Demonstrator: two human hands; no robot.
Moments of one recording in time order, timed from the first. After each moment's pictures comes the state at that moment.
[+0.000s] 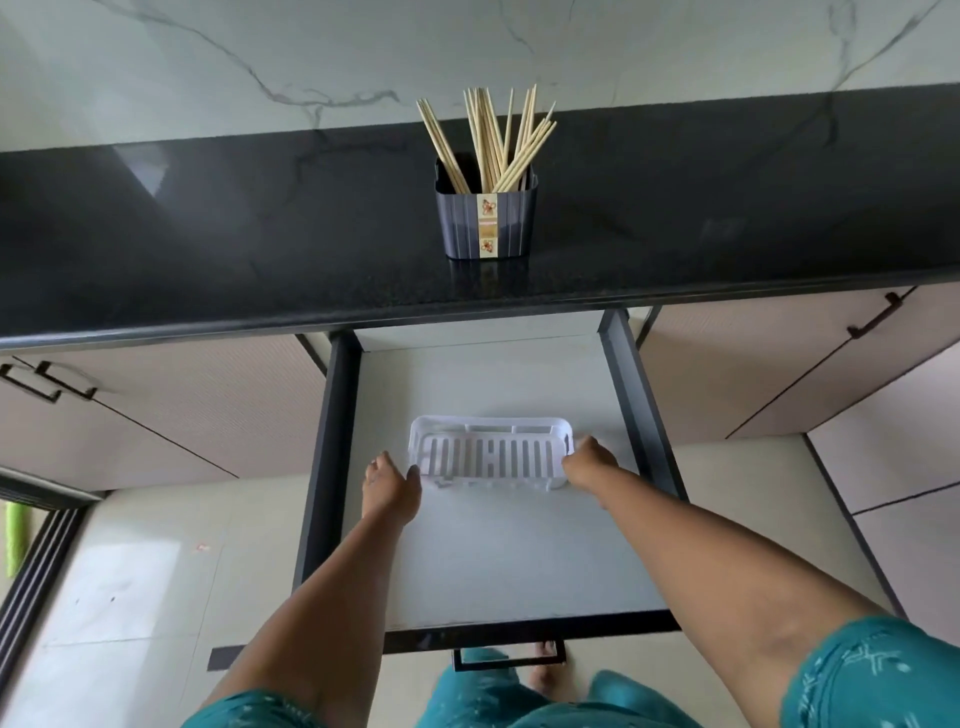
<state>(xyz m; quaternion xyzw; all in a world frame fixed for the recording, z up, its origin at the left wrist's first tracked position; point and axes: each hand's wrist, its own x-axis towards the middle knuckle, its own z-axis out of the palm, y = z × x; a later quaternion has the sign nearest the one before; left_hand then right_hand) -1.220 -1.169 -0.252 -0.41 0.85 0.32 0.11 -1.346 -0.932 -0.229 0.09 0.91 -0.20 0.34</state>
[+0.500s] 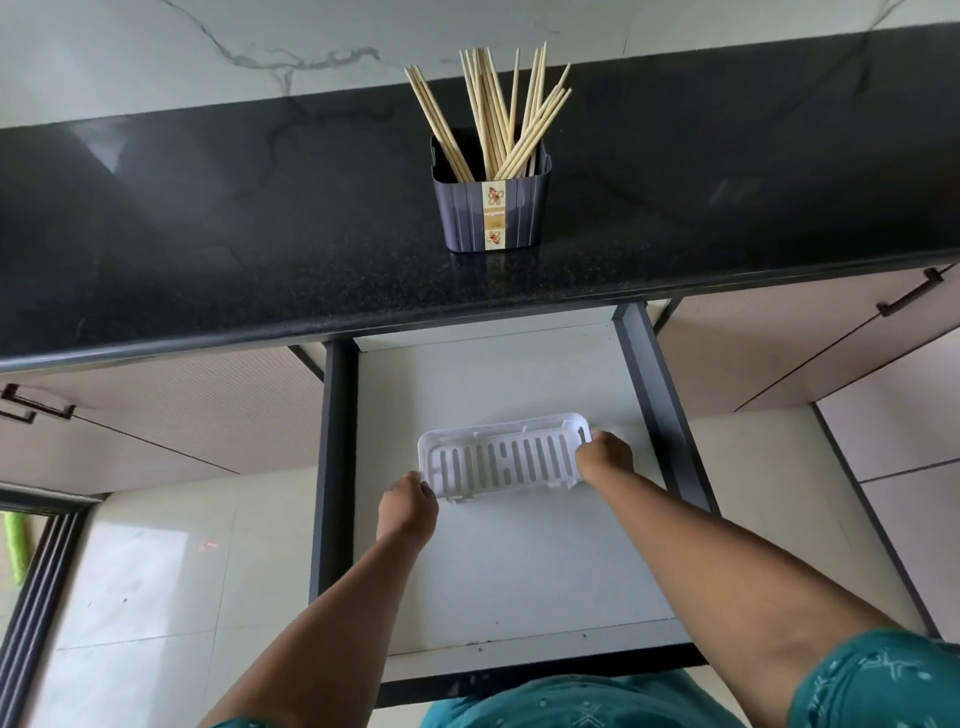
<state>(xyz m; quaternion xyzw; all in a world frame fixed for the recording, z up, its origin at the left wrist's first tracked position) -1.234 -1.177 -0.263 -0.36 0.88 0.27 0.13 -1.374 -0.956 -0.252 0.17 0.92 -0.20 0.29</state>
